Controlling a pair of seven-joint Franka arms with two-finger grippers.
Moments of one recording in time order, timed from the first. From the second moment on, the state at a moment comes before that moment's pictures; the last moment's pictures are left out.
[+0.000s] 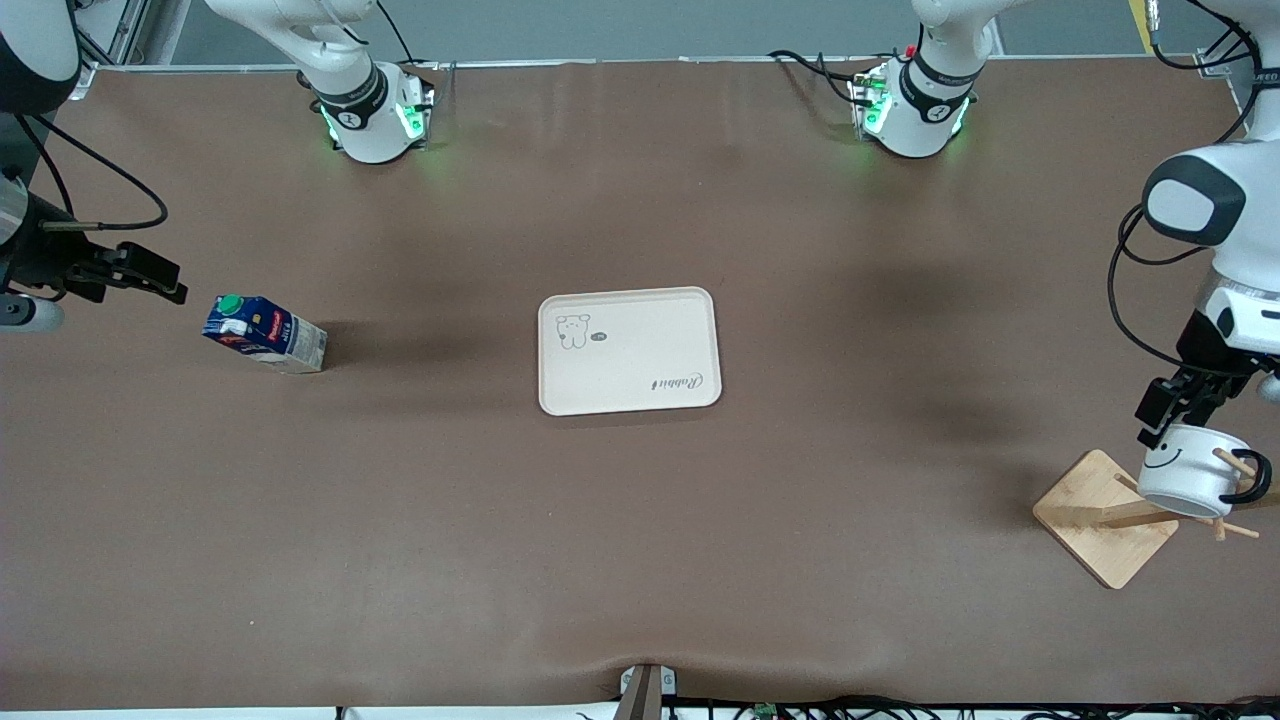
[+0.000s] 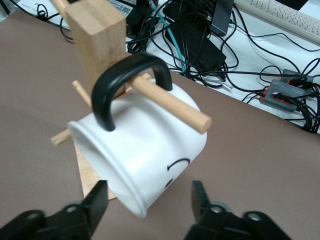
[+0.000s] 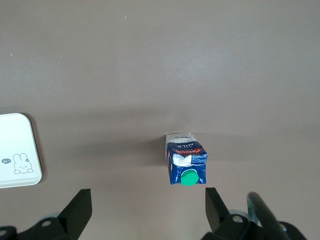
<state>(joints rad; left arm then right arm) 0.36 0.15 -0.19 -2.15 -0.13 2.90 -0.10 -0.03 0.03 -0.01 -1.67 0.01 1.63 -0.01</state>
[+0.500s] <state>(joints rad) 0.36 0.17 -0.21 -2.12 -0.12 2.90 0.12 -0.03 0.12 -0.01 -1.66 0.00 1.63 -0.01</state>
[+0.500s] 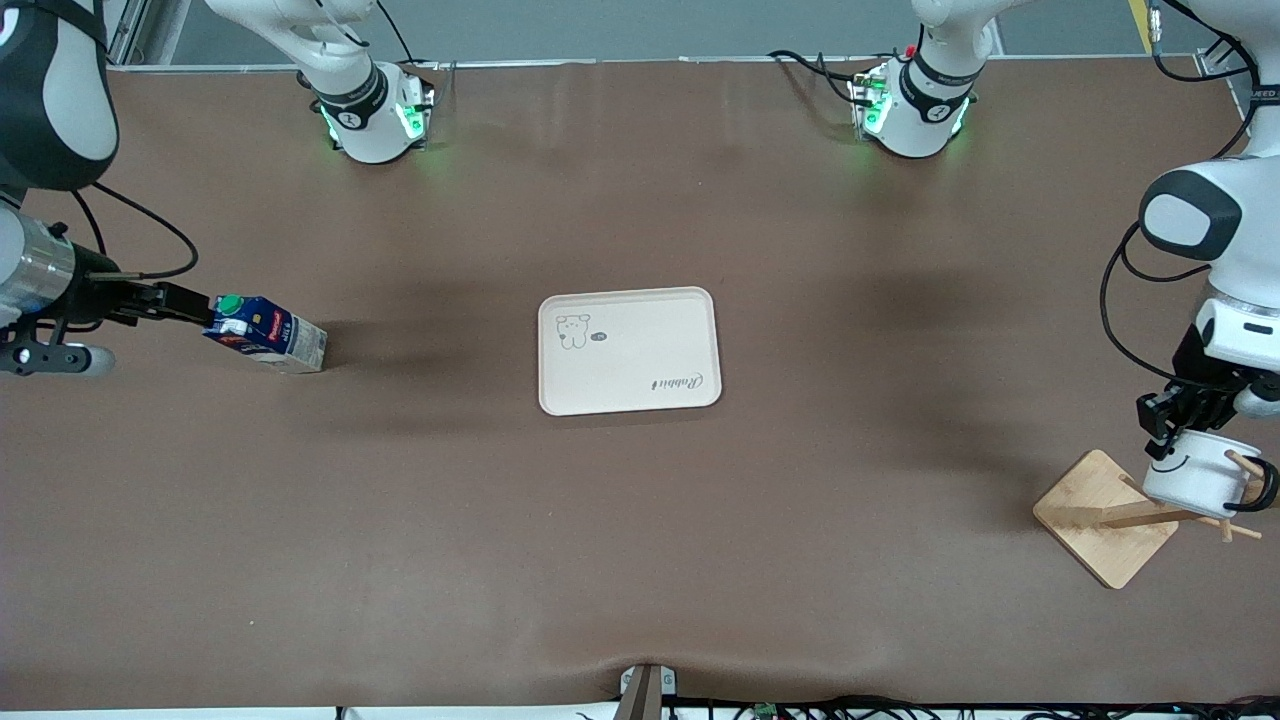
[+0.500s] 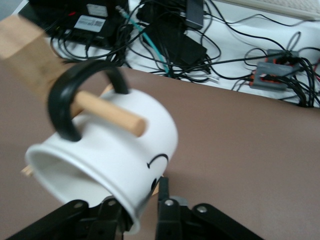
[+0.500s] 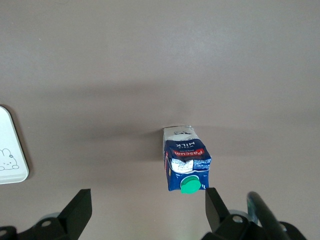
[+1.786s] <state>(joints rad) 0.36 -0.10 -0.33 -2.23 -0.12 2.60 0.11 -0.08 0.23 -0.02 -1.72 0.00 1.68 -0.03</state>
